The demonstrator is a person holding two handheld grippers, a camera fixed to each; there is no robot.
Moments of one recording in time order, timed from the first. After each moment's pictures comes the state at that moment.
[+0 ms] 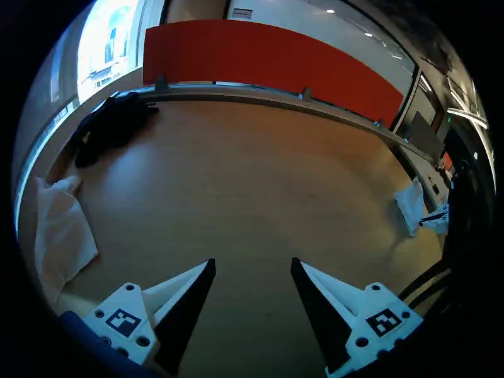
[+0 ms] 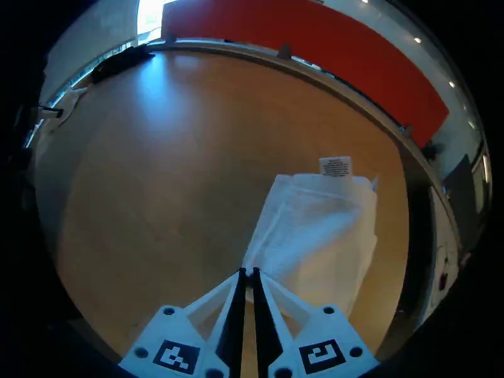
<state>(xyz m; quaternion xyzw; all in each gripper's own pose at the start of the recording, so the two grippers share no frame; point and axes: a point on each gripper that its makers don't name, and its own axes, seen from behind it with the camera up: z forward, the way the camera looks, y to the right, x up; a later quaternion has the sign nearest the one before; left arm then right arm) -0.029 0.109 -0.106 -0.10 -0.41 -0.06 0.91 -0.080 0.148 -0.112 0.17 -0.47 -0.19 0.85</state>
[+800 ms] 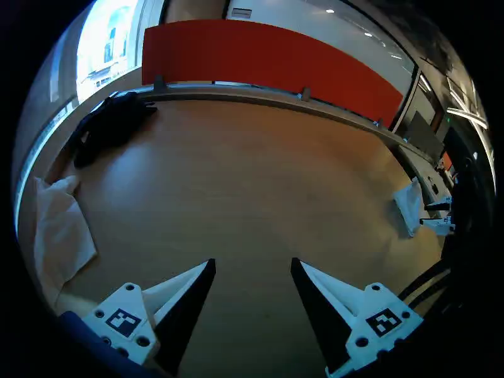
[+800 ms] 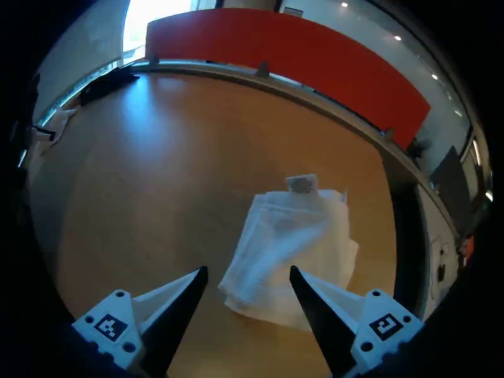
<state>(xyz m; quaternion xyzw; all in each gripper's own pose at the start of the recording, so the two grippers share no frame) -0.030 0.113 -0.106 -0.10 -0.41 -0.06 0.90 -0.058 0.158 -0.099 0.13 -0.42 -0.17 0.88</state>
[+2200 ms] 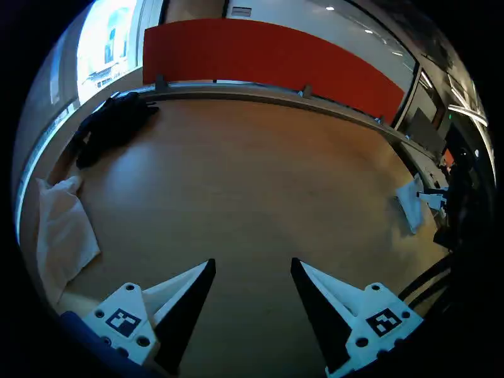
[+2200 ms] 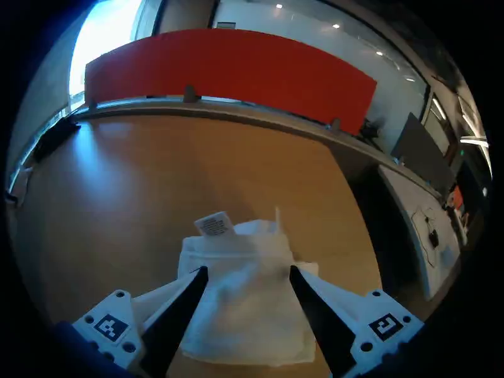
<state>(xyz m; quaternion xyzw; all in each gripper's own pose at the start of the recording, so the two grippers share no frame) -0.030 0.110 -0.111 -0.09 -0.42 -0.05 0.90 -0.061 0.205 -0.020 -0.01 -0.37 -0.09 0.93</state>
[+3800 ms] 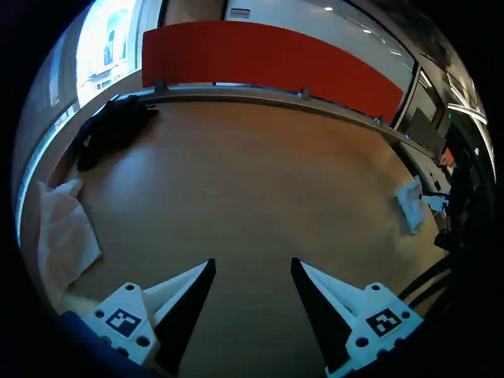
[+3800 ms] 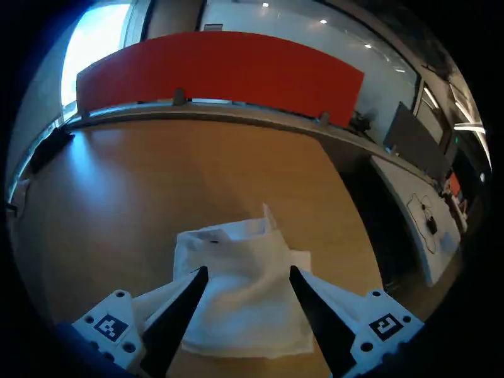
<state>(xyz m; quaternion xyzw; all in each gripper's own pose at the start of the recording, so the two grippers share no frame) -0.024 0.112 -0.109 -0.10 -0.41 -0.05 0.91 -0.053 0.207 -0.039 -0.02 -0.36 -0.07 0.93</state>
